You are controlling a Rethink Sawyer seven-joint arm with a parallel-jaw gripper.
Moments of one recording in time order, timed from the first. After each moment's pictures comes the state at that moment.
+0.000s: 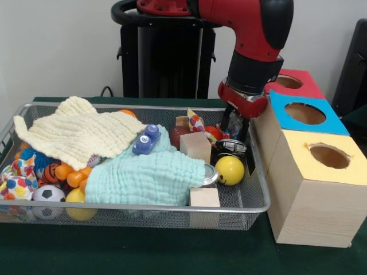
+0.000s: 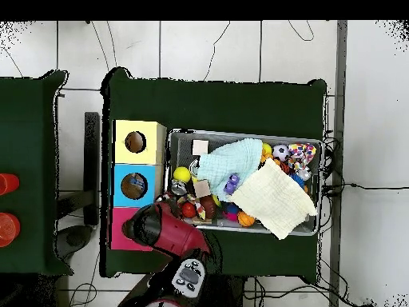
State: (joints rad) arm 0.21 -0.46 -0.26 1.96 0.51 0.10 2.38
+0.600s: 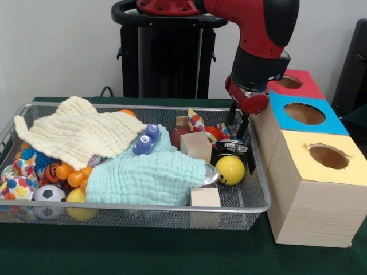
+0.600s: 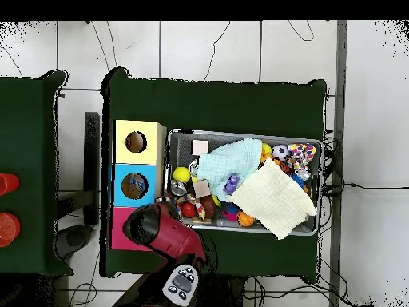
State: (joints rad) arm 0.25 -0.46 -0.28 1.96 0.60 0.17 2.54
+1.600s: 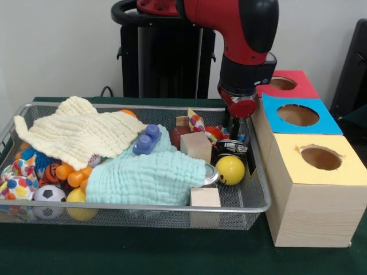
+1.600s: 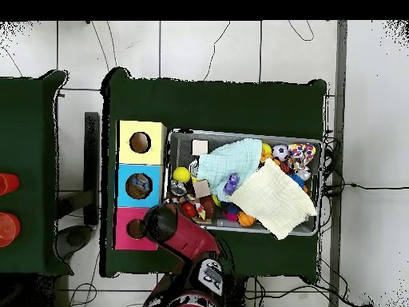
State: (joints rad) arm 0.07 -0.49 -0.15 2.03 0.57 0.15 2.54
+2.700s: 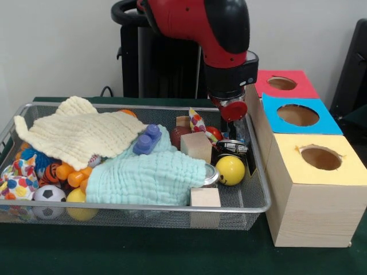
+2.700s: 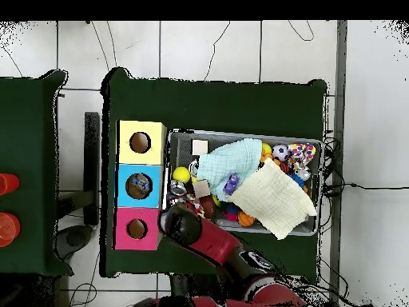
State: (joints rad) arm -0.30 -0.50 0.16 2.13 0.33 0.00 2.54
